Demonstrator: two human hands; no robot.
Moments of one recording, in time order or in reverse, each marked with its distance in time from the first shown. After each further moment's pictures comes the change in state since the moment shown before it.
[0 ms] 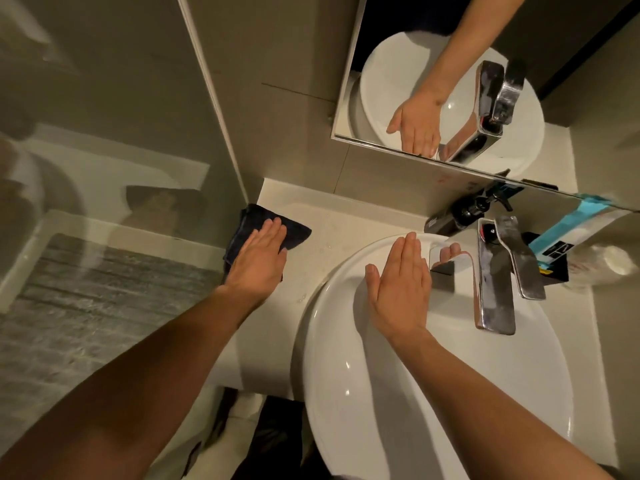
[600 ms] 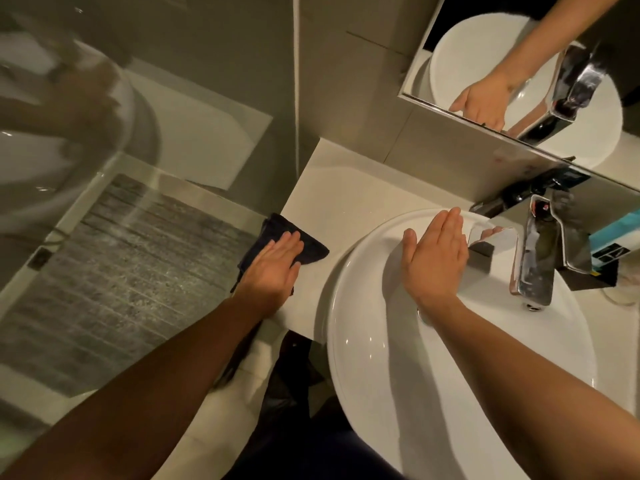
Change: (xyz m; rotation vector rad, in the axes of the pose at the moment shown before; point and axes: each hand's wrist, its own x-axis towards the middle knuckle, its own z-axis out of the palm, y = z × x) left_hand -0.138 -0.021 0.038 -0.090 0.120 0.013; right_hand -0.004 0.003 0.003 0.018 0.076 -0.040
